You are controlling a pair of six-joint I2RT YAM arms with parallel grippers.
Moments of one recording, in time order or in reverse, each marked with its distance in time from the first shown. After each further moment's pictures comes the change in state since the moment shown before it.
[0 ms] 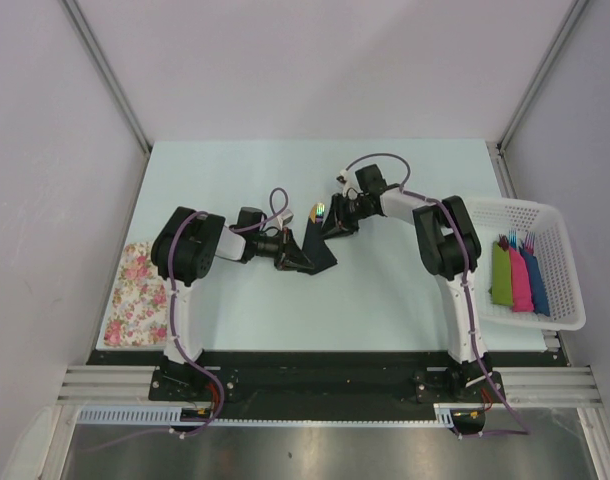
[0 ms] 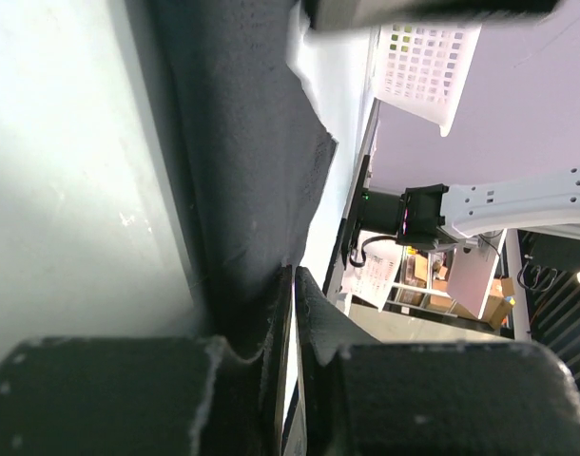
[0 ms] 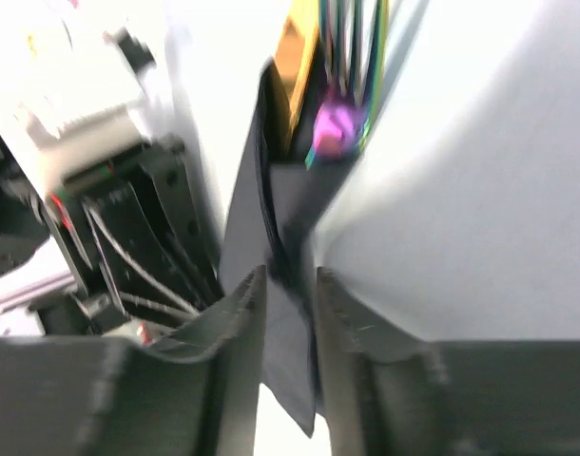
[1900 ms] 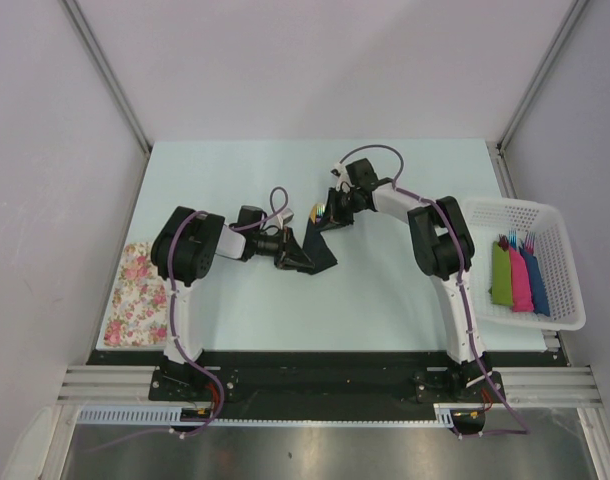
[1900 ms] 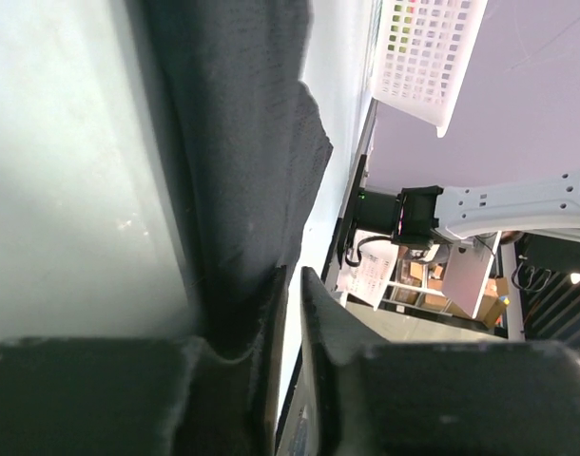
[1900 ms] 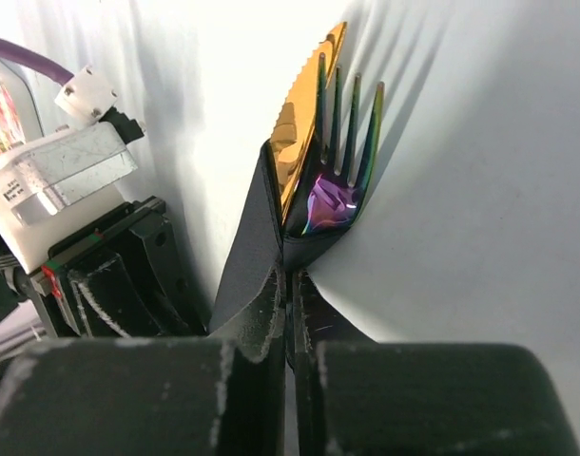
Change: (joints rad) left arm 0.001 0.001 0.014 -0.022 0.004 0.000; right arm 0.044 0.026 0.109 -0.028 0.192 0.024
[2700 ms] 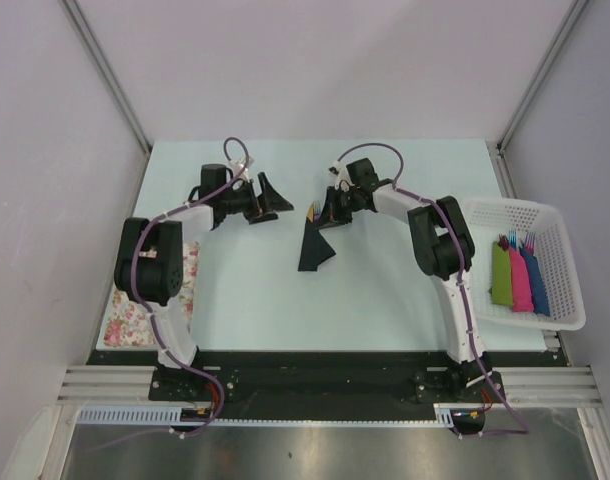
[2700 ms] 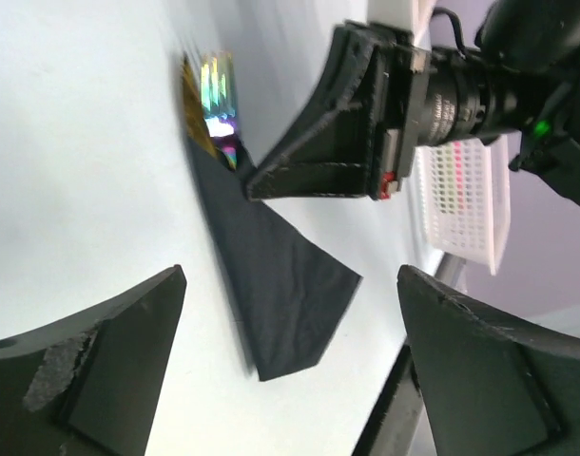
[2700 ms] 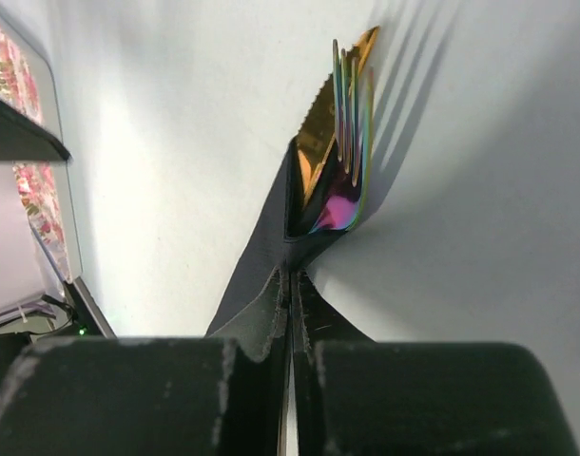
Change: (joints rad) left arm 0.155 -0.261 0.168 -0.256 -0.285 0.189; right arm -0.008 0.003 0.006 0.043 -0.054 -0.059
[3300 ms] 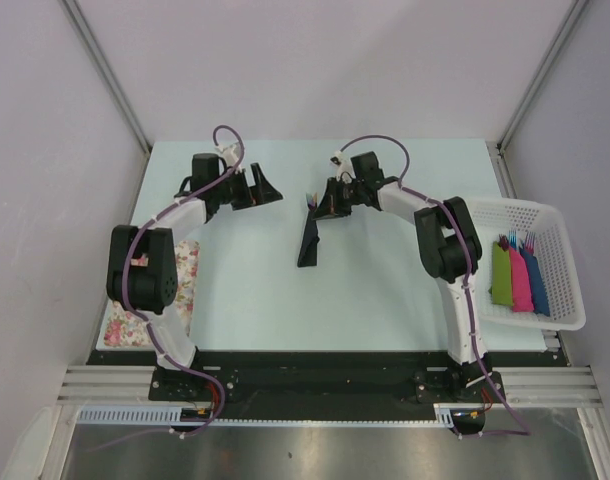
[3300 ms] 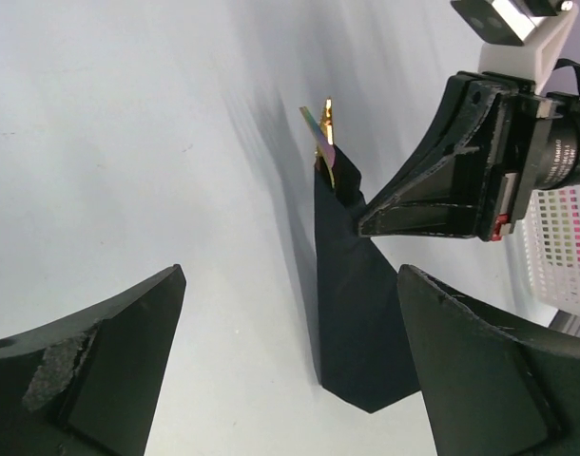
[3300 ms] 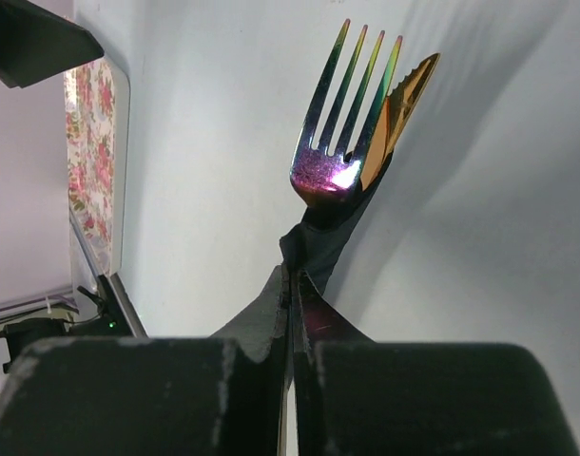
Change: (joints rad) left arm 0.027 -0.089 0.073 -0.143 -0.241 0.207; right arm -0.011 -0.068 -0.041 0.109 -0.069 0.036
